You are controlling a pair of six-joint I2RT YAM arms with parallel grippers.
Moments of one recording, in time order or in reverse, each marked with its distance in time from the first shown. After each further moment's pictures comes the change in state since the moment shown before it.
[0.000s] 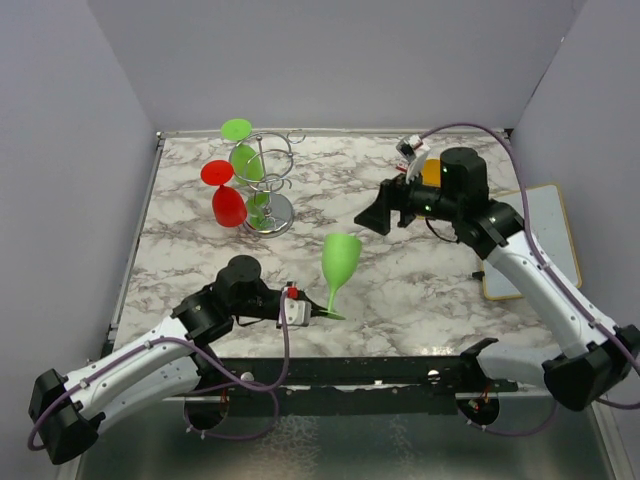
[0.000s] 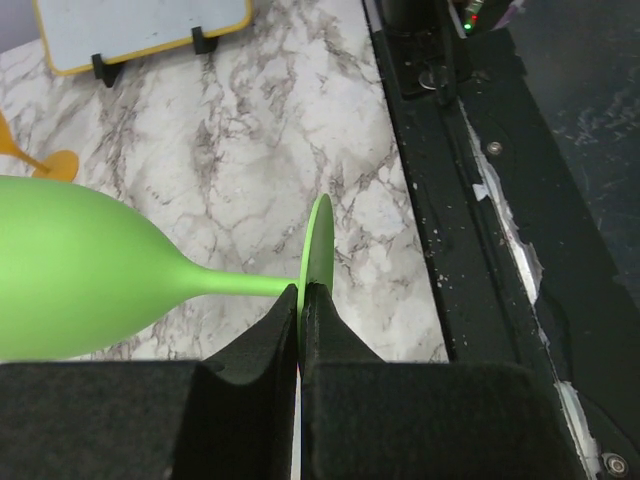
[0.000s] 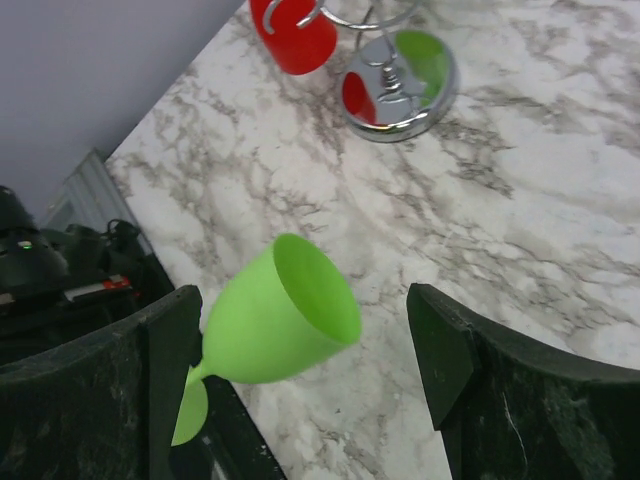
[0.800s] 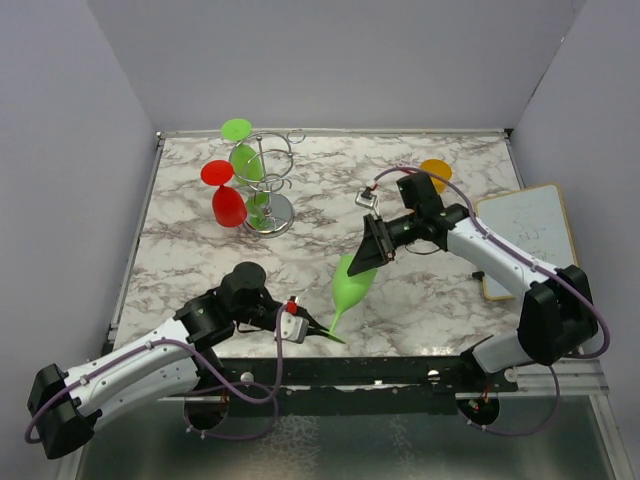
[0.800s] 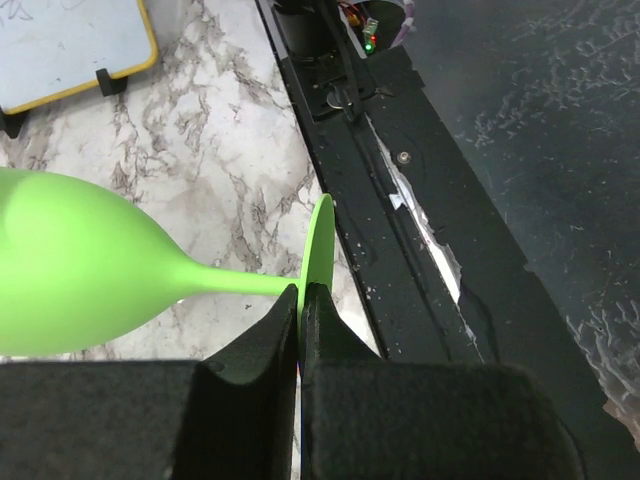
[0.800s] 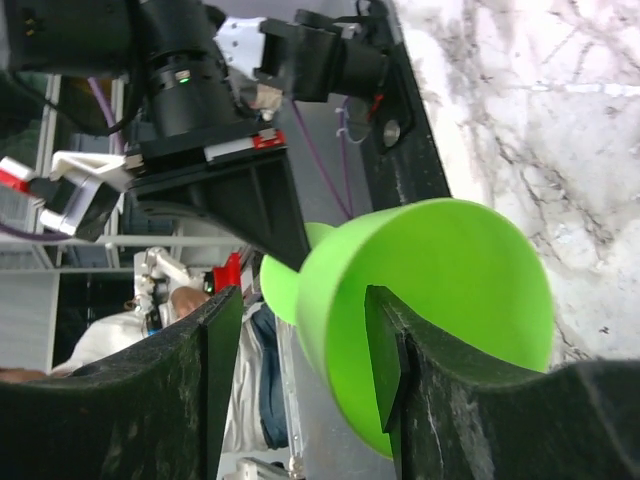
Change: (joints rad) left arm -0.055 -0.012 -0.034 -0.010 0.137 0.020; right arm 0.000 0.309 -0.121 -0.063 -0.750 0.150
